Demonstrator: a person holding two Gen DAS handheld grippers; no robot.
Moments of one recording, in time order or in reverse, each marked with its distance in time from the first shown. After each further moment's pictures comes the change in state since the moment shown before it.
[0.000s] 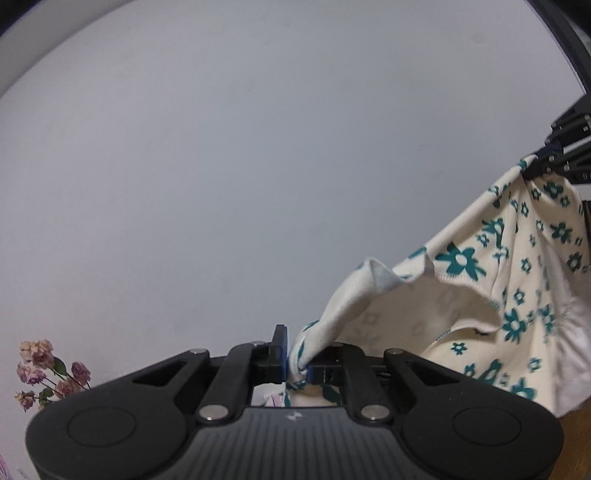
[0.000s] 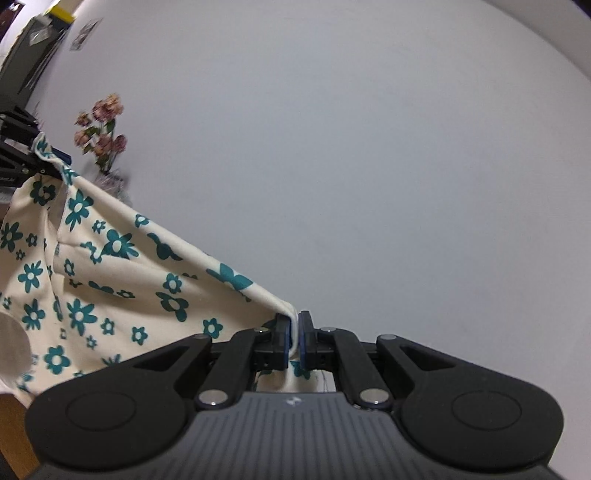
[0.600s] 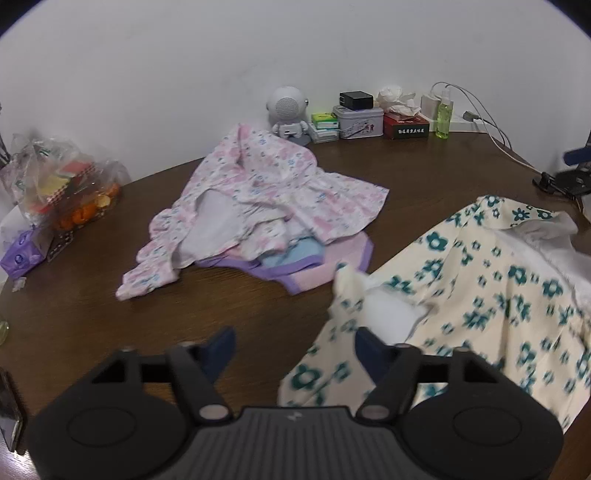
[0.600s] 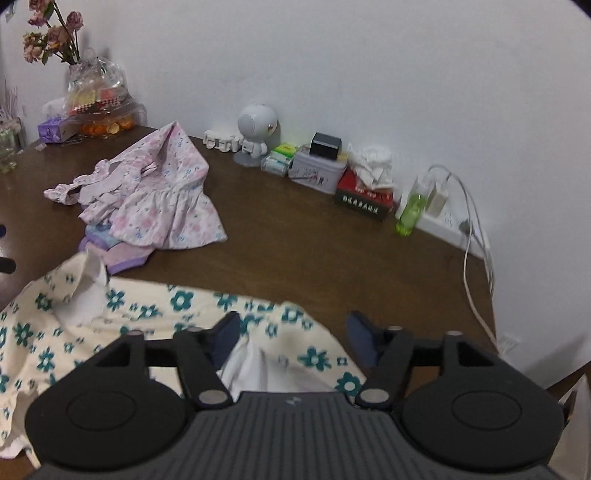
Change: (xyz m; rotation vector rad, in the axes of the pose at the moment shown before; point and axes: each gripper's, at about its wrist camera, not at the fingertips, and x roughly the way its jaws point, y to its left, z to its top) left arm 0.194 0.040 -0.226 -0.285 0.678 -0.173; right arm 0.263 0.074 -0.152 0.298 0.552 0.259
